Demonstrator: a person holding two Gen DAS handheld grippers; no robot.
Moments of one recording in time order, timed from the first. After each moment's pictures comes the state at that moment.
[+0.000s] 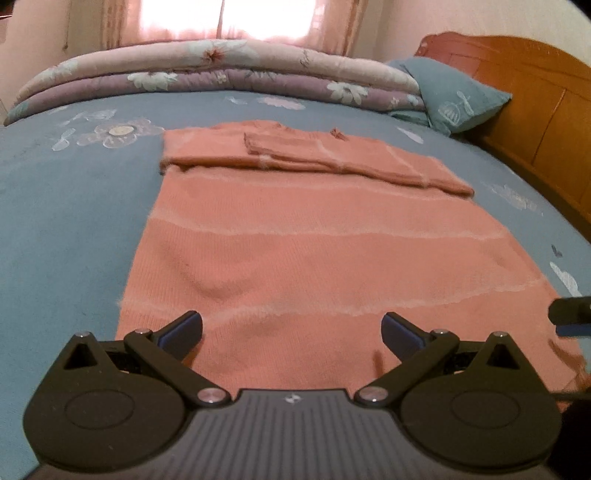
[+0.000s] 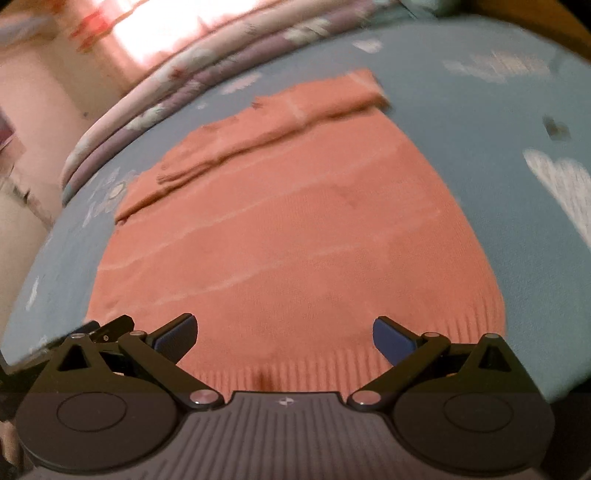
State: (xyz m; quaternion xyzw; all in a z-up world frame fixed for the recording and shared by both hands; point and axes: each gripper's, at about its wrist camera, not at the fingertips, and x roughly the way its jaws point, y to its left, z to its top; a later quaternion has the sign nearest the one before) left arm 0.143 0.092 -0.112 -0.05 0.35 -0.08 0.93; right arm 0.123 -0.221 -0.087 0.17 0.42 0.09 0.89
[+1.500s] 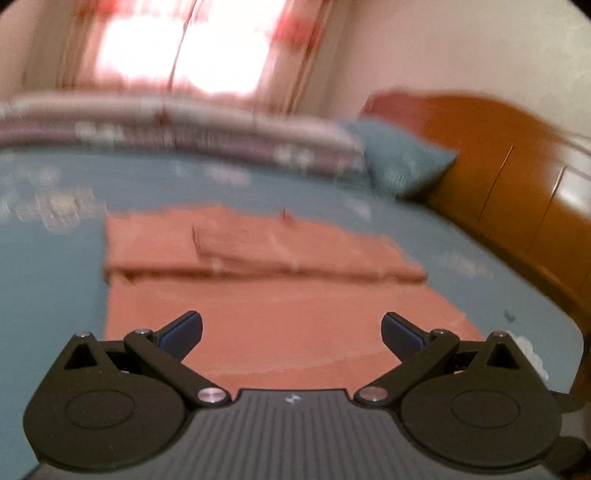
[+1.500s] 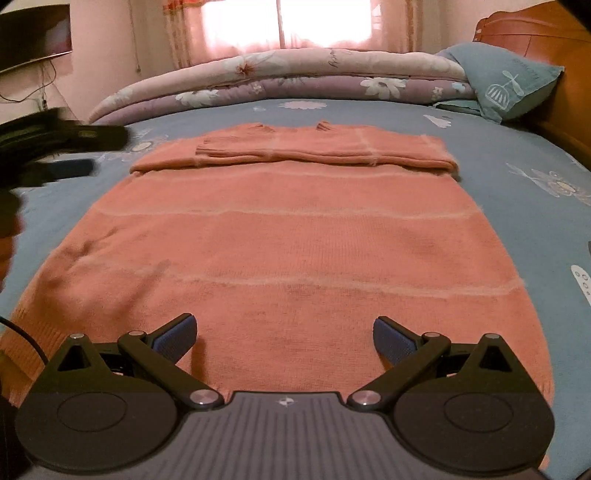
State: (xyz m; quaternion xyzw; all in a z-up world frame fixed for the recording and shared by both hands) left arm 0.215 0.108 -0.084 -0.10 0.29 -0.17 0.94; right arm 0.117 -0.154 -0.123 0.01 0.34 0.12 0.93
